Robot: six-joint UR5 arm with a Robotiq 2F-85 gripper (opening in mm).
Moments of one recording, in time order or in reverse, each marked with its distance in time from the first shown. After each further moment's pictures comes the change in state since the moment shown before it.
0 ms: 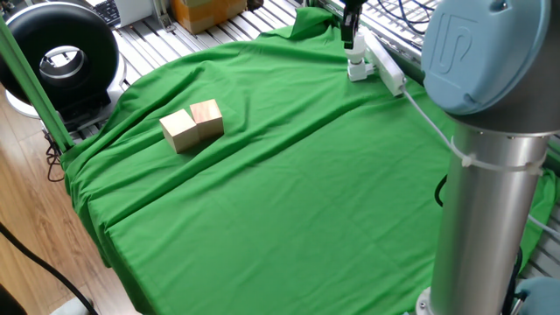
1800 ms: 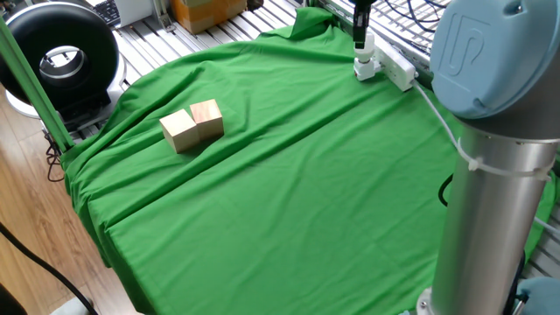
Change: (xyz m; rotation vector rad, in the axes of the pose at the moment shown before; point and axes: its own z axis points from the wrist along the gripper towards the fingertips) arm 0.019 -0.001 -0.002 0.014 0.019 -0.053
